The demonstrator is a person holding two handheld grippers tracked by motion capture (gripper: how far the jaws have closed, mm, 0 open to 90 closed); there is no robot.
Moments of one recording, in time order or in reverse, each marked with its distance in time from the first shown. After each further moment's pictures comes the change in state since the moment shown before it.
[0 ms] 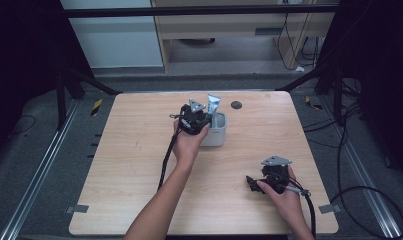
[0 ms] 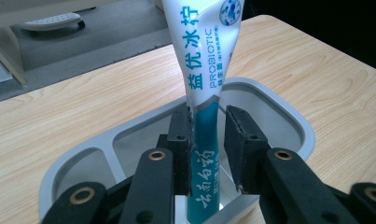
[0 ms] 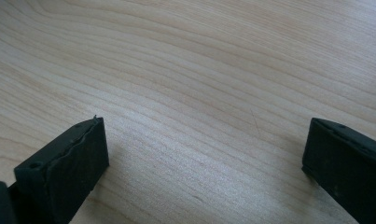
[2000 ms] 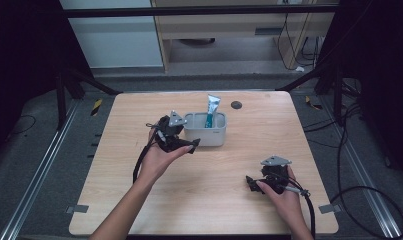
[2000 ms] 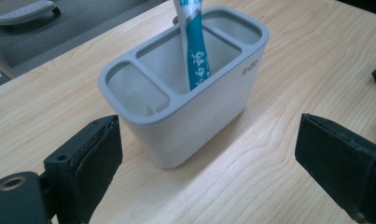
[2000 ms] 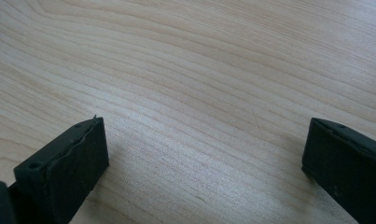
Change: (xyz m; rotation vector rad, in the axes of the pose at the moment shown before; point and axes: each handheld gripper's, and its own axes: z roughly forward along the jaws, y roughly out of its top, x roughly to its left) left arm 0.019 -0.028 -0.081 0.116 -0.083 0.138; right arm 0.001 0.000 0.000 -0.001 -0.004 0.004
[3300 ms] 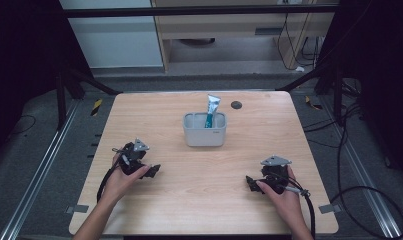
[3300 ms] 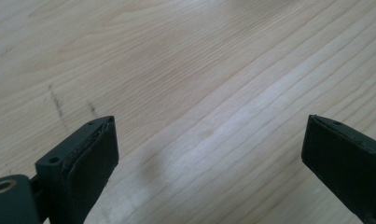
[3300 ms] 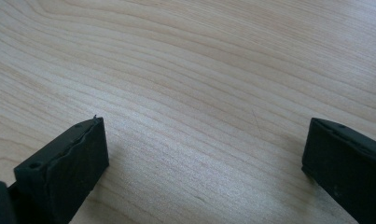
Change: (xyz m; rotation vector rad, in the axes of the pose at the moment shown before) left arm 0.070 -0.135 -0.013 0.228 0.088 -0.055; right arm 0.000 0.000 0.000 0.000 0.001 0.001
